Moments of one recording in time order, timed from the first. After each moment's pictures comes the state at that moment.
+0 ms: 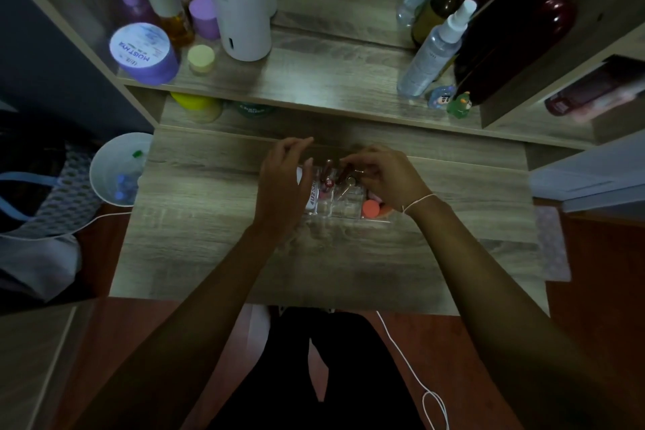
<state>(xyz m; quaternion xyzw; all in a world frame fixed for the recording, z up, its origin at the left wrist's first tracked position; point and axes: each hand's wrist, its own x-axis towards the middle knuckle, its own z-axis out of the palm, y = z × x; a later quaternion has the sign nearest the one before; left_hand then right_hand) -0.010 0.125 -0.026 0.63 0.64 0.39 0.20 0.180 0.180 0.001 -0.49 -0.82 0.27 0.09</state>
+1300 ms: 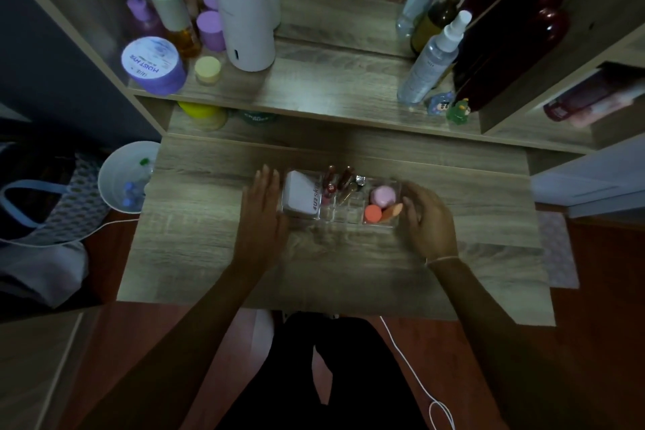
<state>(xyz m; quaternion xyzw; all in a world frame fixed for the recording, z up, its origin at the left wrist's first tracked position) -0.045 0.073 -0.079 0.66 0.67 0.26 0.23 0.244 0.116 -0.050 -0.65 -0.69 0.21 0.22</state>
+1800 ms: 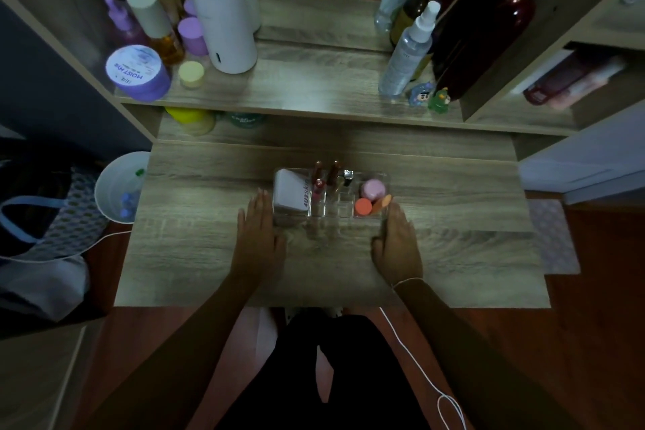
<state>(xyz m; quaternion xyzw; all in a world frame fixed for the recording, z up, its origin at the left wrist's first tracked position) -0.040 0.052 -0.107 0.66 0.69 0.13 0.26 0.227 0.063 -0.098 -0.69 -0.67 0.24 0.12</state>
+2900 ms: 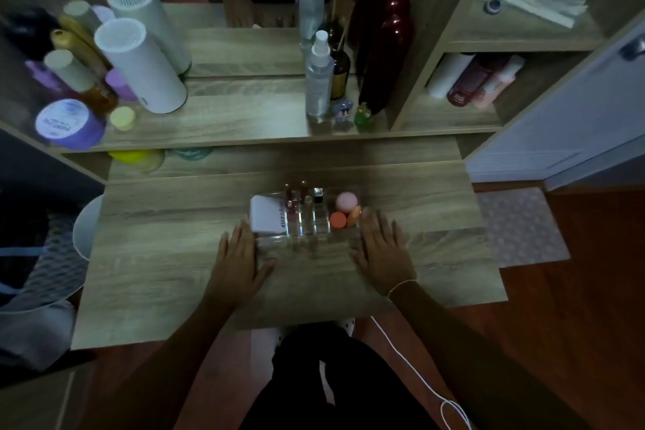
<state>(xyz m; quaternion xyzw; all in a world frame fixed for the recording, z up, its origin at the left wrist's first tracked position) 0.005 0.057 -0.098 0.75 0.63 -0.01 0.21 0.311 0.069 -0.105 -0.63 -0.76 0.15 -0.06</state>
